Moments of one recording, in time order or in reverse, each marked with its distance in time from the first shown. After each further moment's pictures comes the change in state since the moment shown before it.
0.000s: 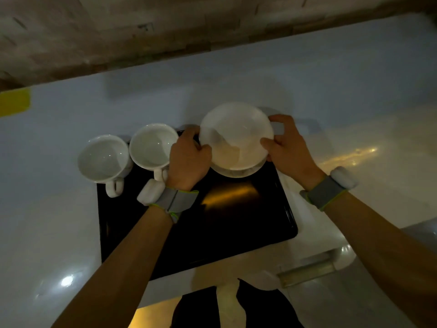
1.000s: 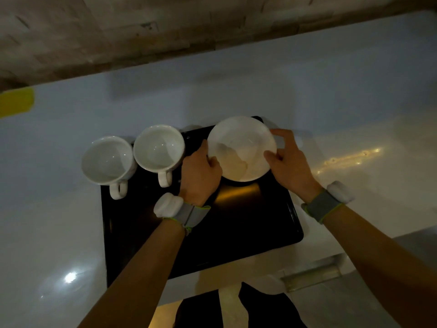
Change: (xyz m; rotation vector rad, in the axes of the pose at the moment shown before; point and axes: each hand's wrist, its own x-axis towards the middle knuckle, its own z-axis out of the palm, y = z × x) left_hand -0.013 -0.017 0.020 0.074 -0.038 0.055; right_hand -0.003 0.030 0.013 -0.170 0.016 -0.013
